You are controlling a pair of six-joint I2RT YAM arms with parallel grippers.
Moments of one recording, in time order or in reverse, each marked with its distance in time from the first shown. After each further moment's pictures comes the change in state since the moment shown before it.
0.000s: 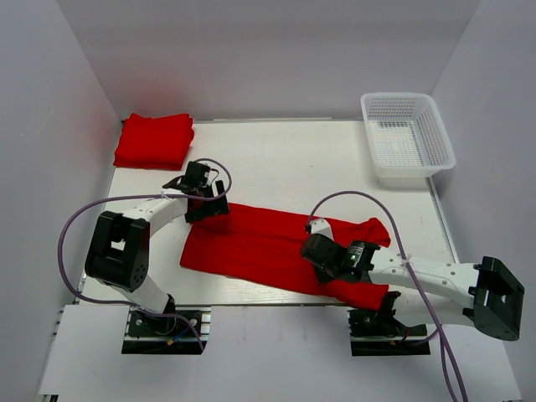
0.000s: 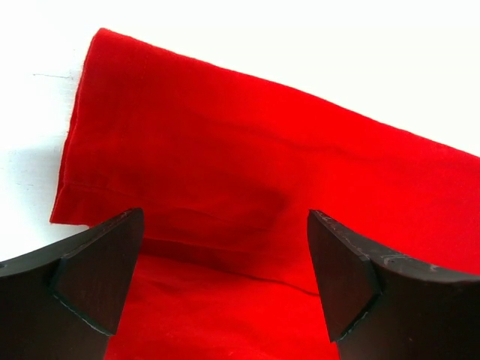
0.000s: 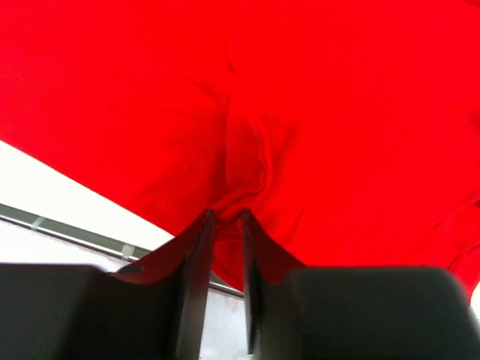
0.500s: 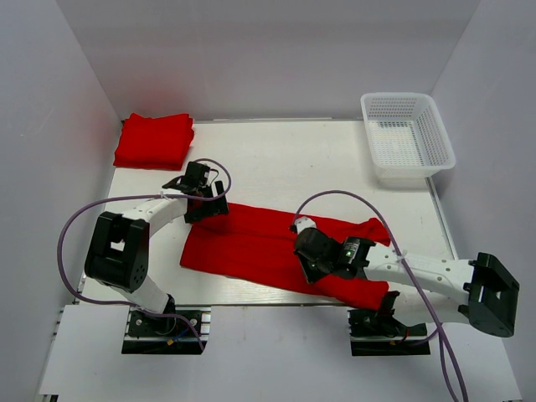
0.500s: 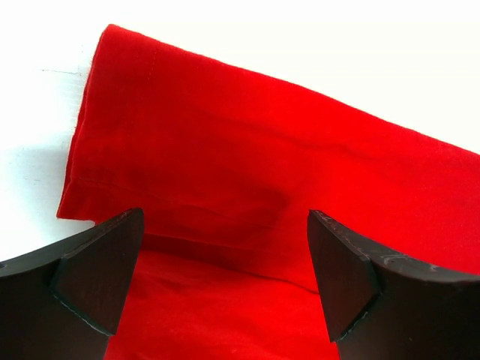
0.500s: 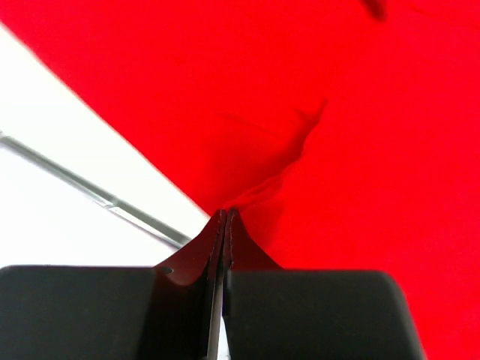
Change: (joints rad) left arm 0.000 -0.005 0.000 -0.011 -0.011 0.000; right arm 0.000 0.046 0.048 0.101 -0.154 -0.099
